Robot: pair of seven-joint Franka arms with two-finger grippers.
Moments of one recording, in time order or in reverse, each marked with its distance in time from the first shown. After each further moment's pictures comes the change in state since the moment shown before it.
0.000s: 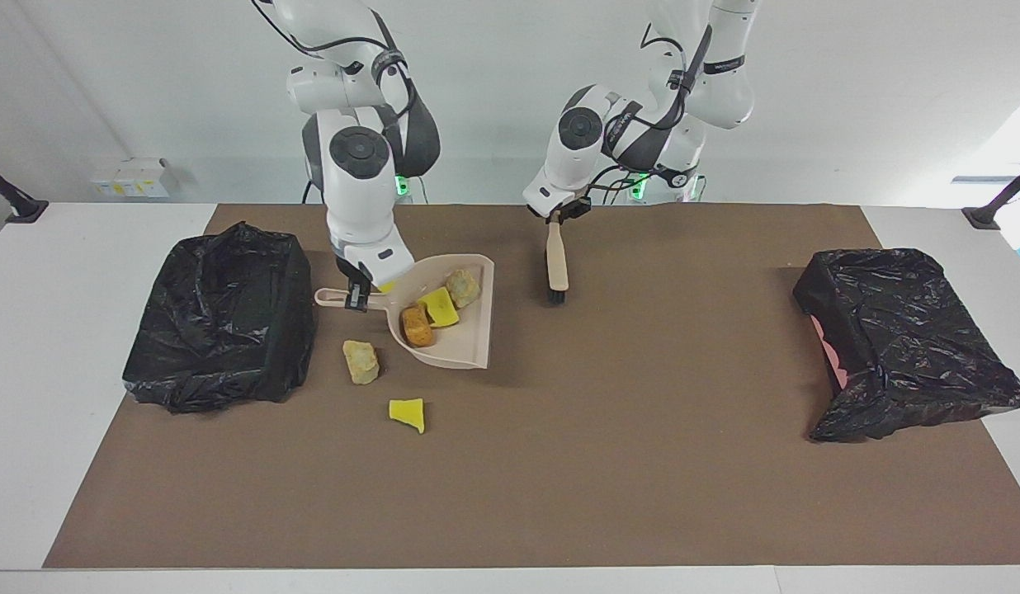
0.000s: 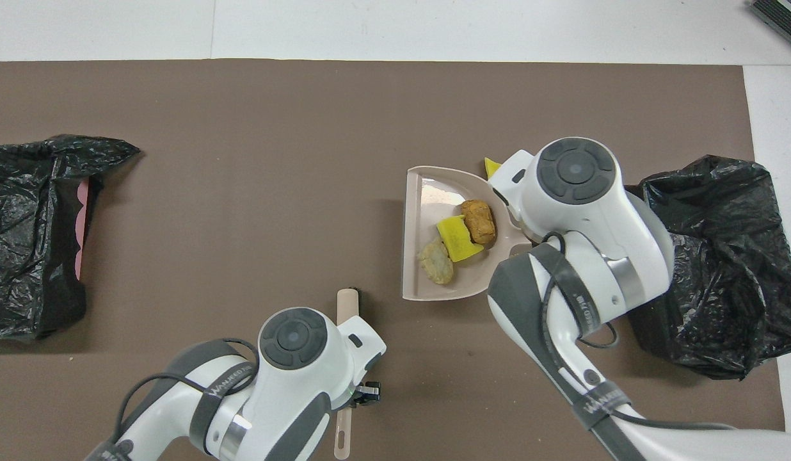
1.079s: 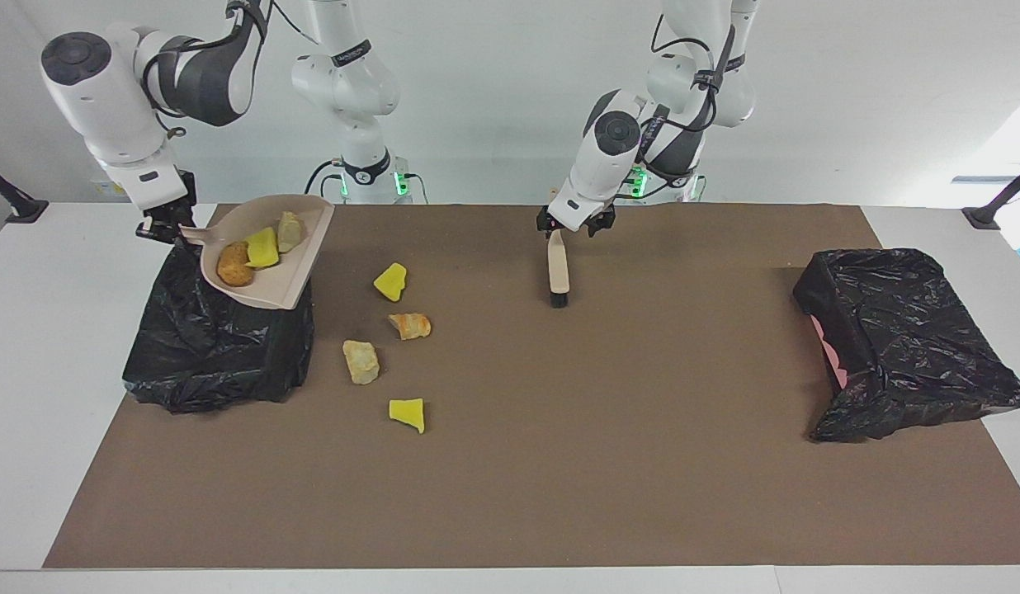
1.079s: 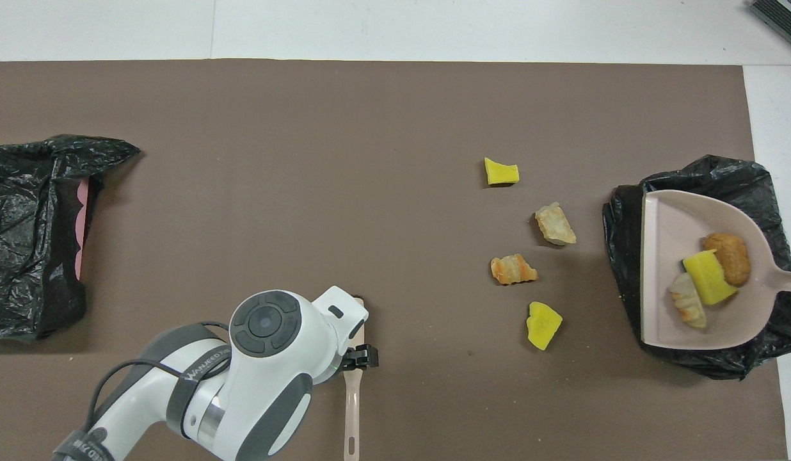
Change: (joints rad) left arm 0.142 0.001 0.026 0.086 0.011 -0.003 0.016; right arm -0.535 -0.222 -0.017 -0.123 0.007 -0.033 -0.486
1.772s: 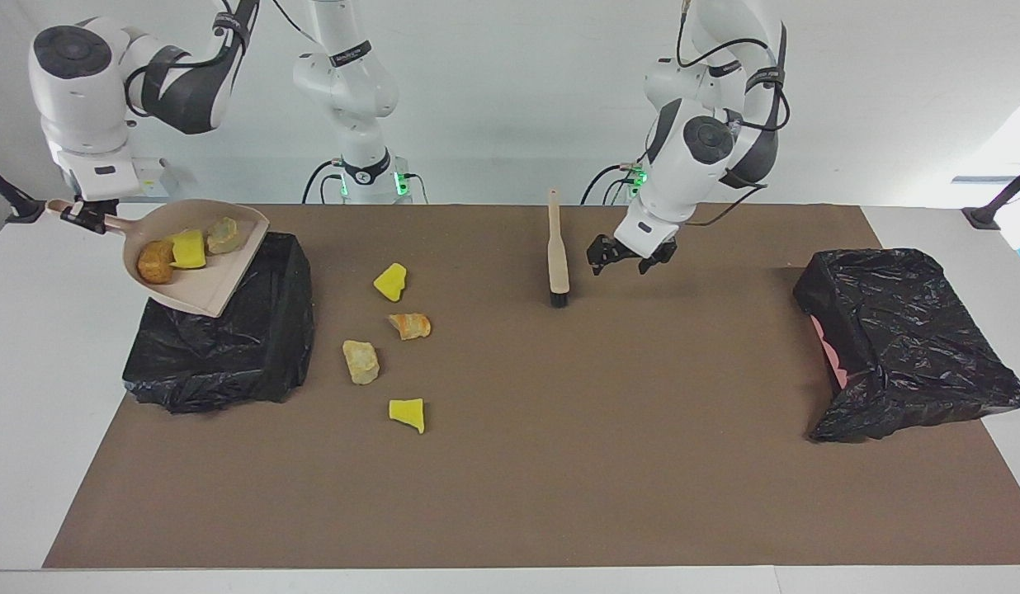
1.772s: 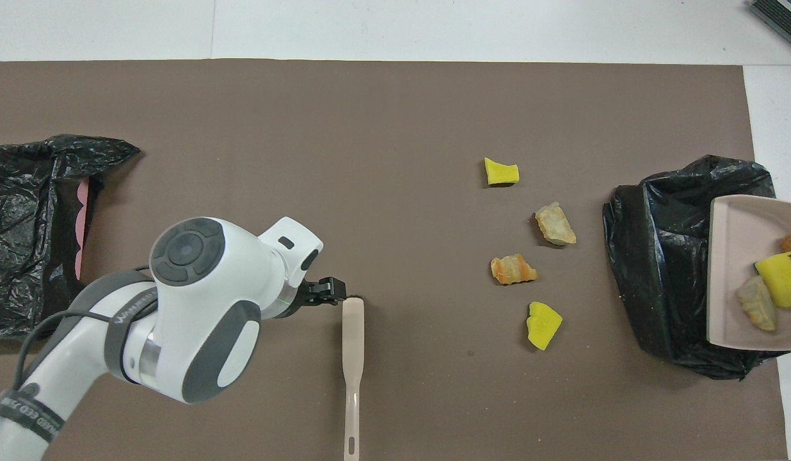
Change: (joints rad) left arm 0.250 0.055 0.015 0.187 0.064 -0.031 0.220; right arm -0.012 -0.001 0.007 -0.019 -0.395 0.124 0.153
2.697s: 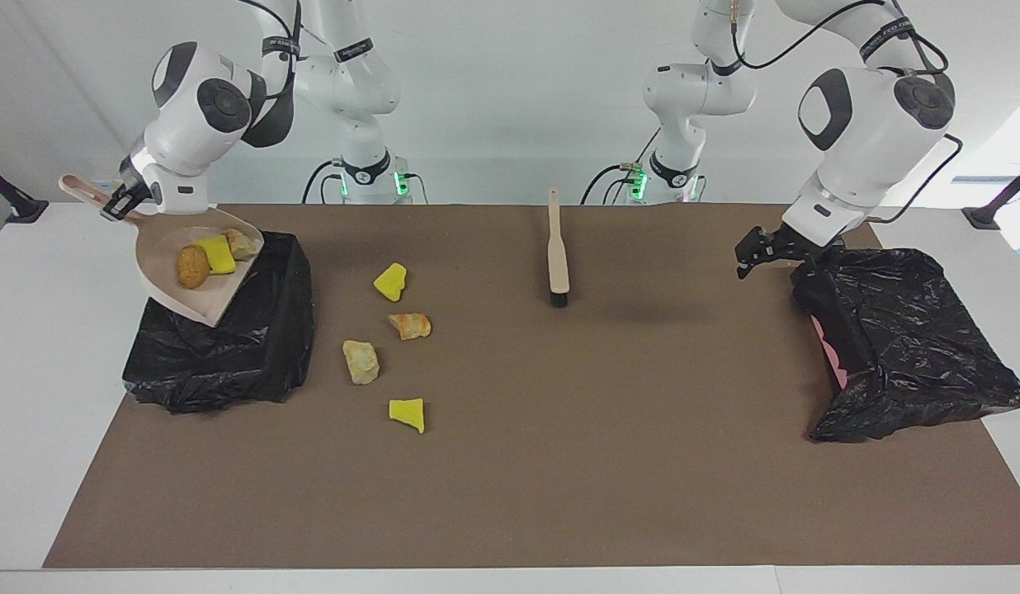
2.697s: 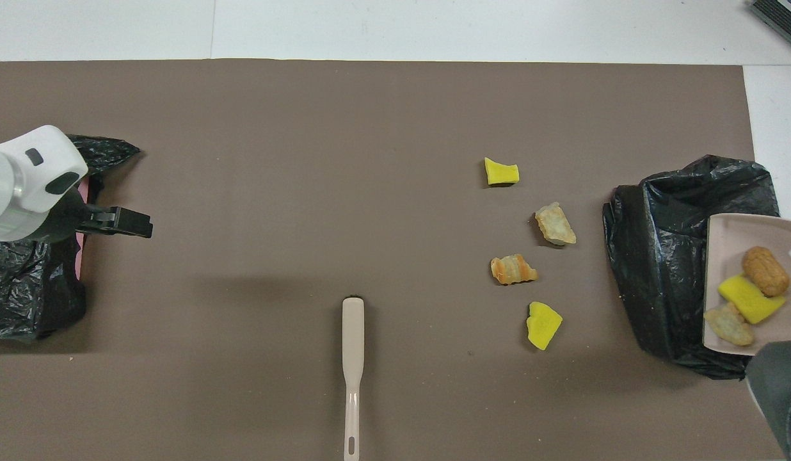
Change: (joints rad) left arm 0.388 0.002 0.003 0.217 0.118 -0.175 0.491; right arm 0.135 -0.119 0.006 -0.251 -0.427 0.000 0.365
